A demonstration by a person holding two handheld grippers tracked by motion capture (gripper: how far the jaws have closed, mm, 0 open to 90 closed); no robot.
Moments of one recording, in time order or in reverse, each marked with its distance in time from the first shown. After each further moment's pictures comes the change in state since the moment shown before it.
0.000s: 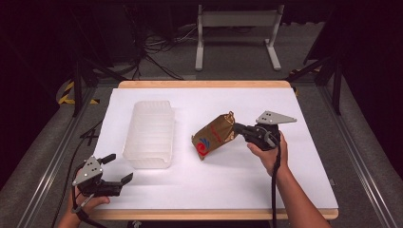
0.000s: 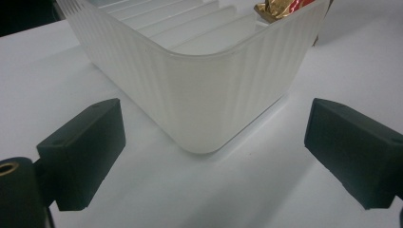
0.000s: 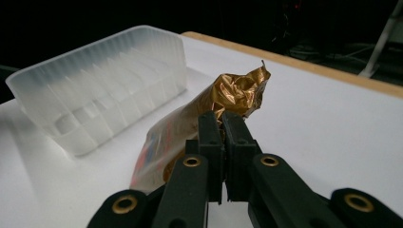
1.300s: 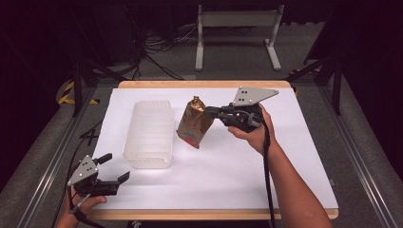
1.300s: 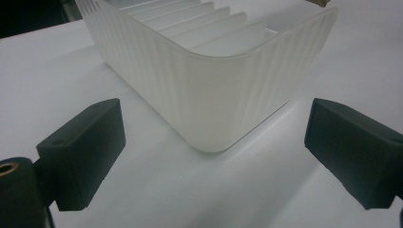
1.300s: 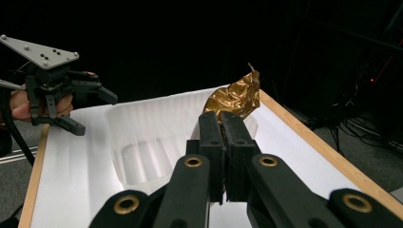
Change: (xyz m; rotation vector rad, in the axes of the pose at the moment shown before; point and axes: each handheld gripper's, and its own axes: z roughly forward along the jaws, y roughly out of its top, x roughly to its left) left arm 0.005 -0.002 -0.006 -0.024 0.017 -0.041; right arm 0.046 0.096 0.016 -0.059 0.265 -0.316
